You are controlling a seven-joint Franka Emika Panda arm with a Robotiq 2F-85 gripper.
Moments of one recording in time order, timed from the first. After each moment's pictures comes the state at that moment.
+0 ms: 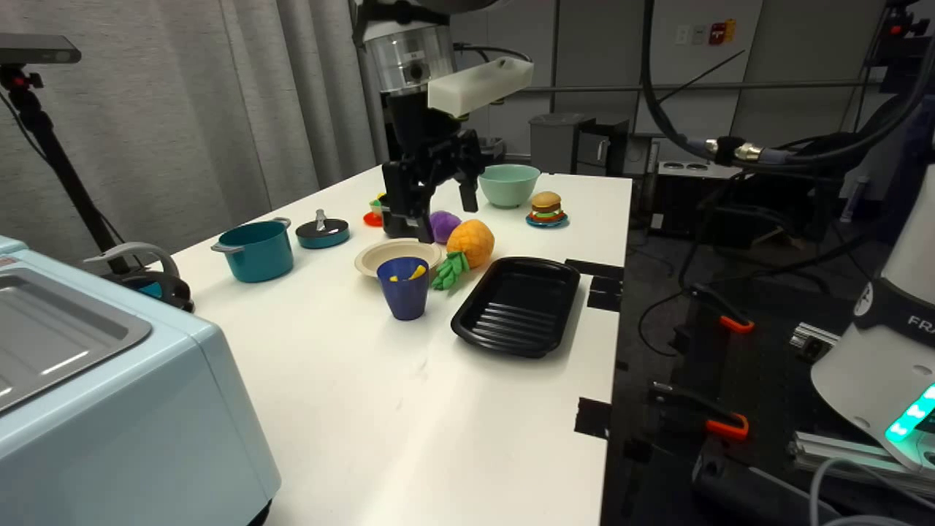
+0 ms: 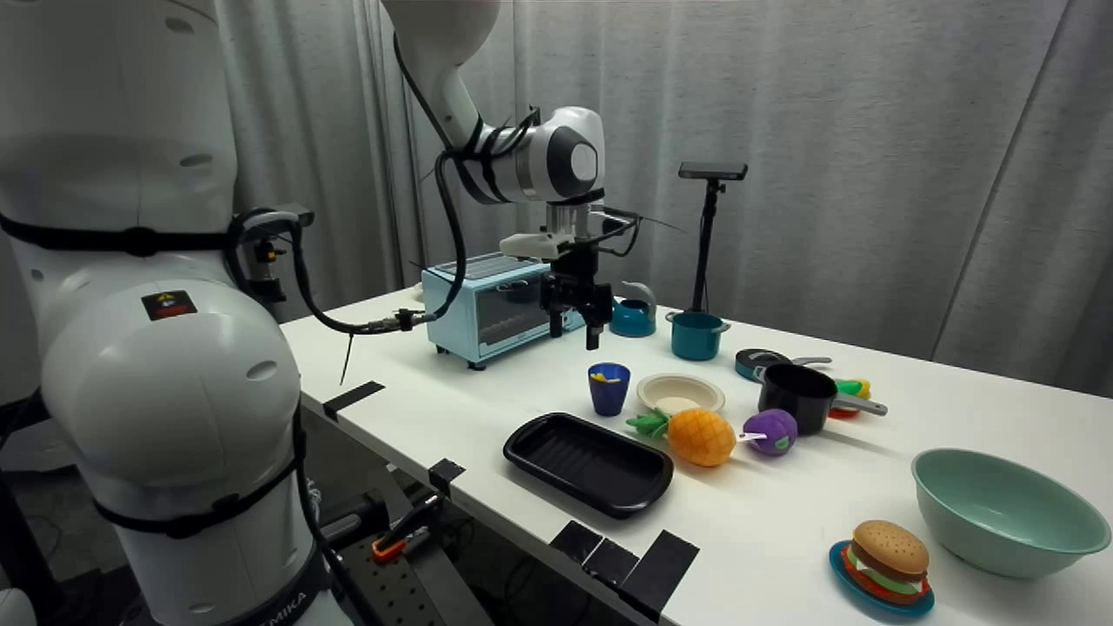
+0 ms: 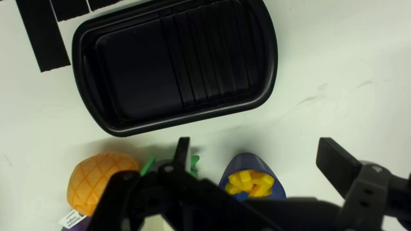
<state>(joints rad) 0.15 0.09 0.17 -2.25 -0.13 2.23 0.41</state>
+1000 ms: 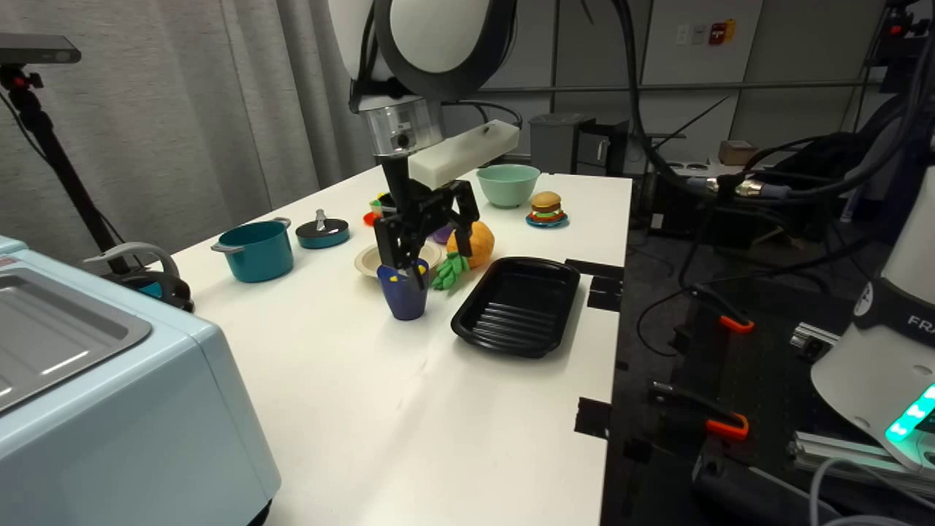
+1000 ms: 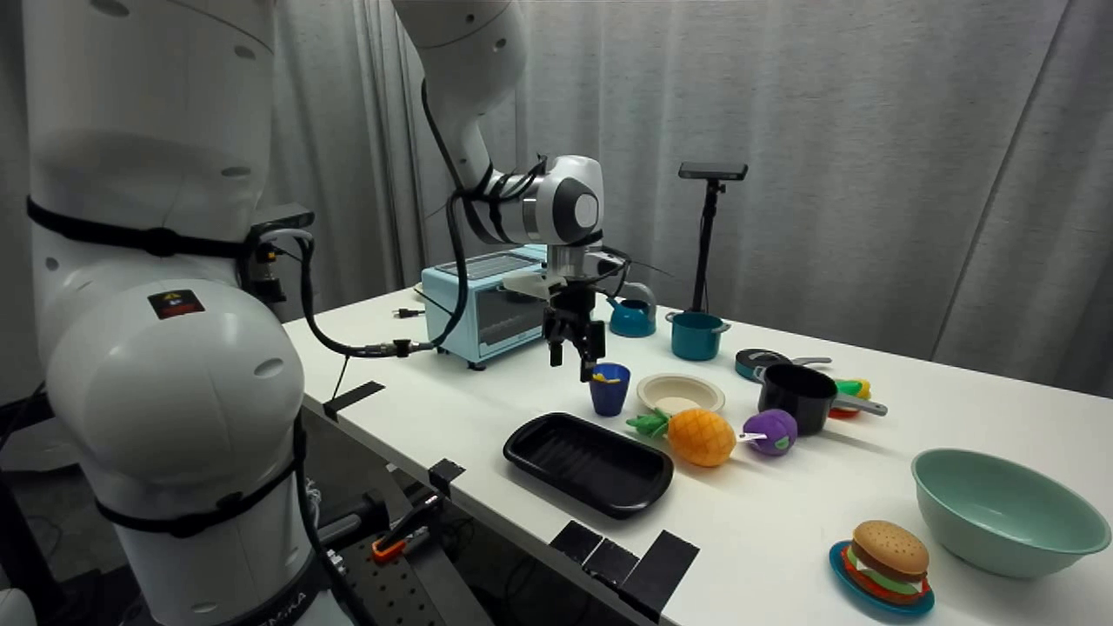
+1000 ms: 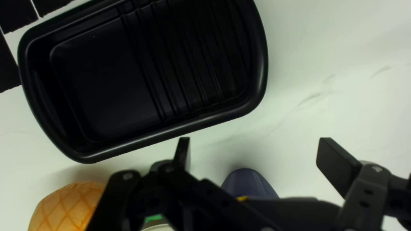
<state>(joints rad) 0.17 0.24 0.15 -2.23 -0.15 2.34 0.54</state>
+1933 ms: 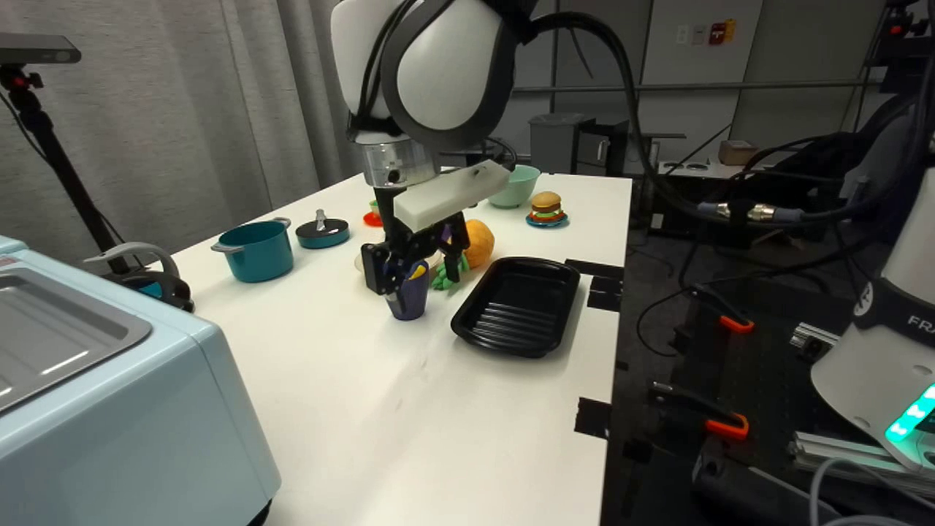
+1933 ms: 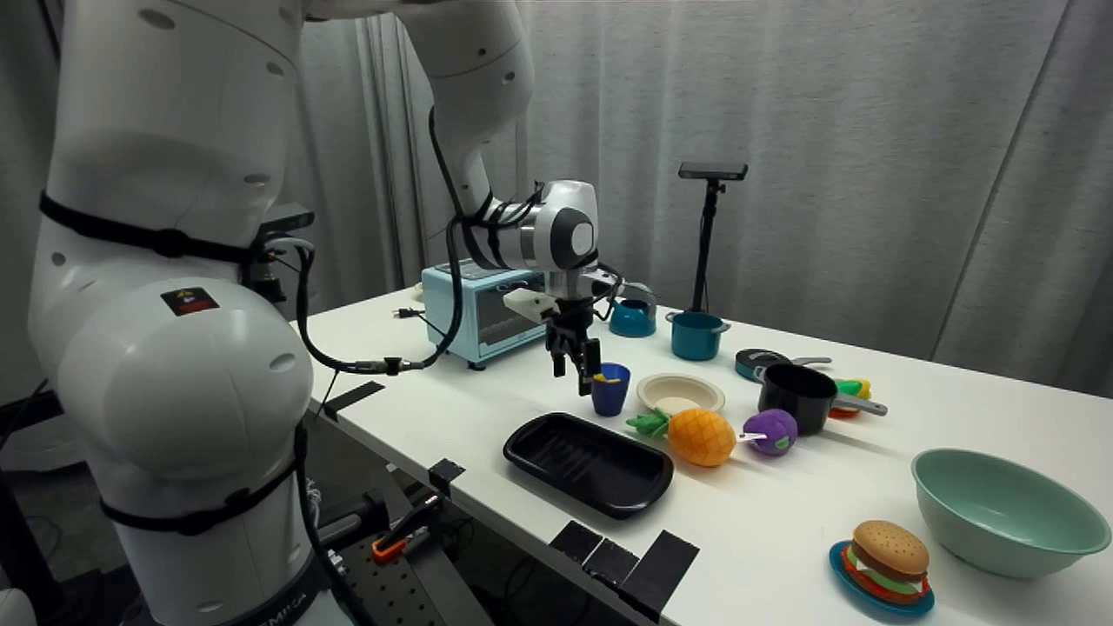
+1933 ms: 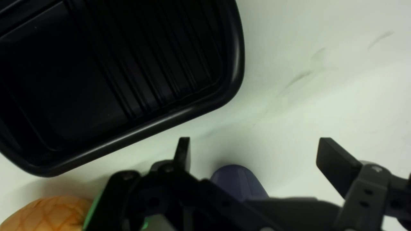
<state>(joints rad) 0.23 0.32 0.10 -2.23 -0.16 2.50 0.65</state>
